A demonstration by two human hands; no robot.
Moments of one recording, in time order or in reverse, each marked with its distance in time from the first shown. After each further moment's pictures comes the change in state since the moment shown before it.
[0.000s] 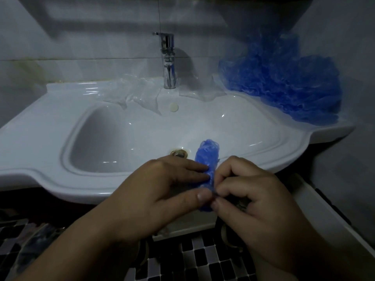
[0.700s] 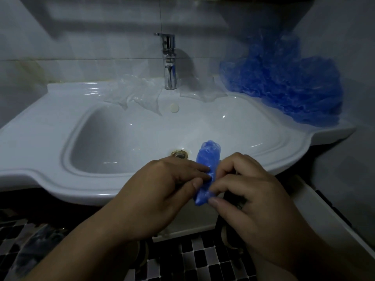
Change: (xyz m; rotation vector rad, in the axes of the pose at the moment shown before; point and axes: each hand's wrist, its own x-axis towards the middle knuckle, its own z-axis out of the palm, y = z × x) left_hand -0.006 0.012 0.002 0.008 0.084 -0.033; right_hand -0.014 0.017 -0.002 -0.253 0.109 0.108
